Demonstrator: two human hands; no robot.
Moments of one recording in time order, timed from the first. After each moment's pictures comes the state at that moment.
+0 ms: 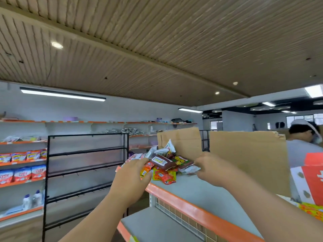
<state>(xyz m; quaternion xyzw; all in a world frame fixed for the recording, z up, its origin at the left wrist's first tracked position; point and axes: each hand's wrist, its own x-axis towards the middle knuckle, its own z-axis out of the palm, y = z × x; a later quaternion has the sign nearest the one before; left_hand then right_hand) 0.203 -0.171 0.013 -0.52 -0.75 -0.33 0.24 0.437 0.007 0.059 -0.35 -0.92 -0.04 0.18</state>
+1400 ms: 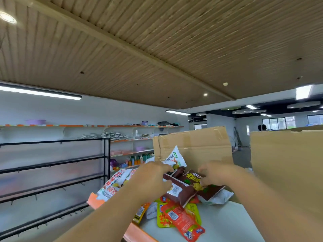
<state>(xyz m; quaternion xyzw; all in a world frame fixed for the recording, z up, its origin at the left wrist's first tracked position) 0.005 0.097 0.049 -0.68 -0.67 -0.20 0.21 0.208 0.260 0.067 -0.42 -0.90 -0.04 0.06</state>
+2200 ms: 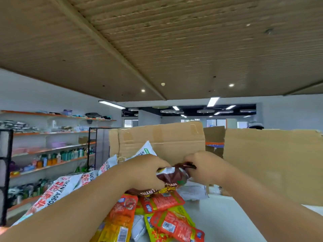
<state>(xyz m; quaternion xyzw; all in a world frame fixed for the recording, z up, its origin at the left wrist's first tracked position) -0.048 0.193 0.070 -0.88 -0.45 -0.13 0.04 0.188 0.215 0.068 -0.49 -0.84 -0.15 0.17</state>
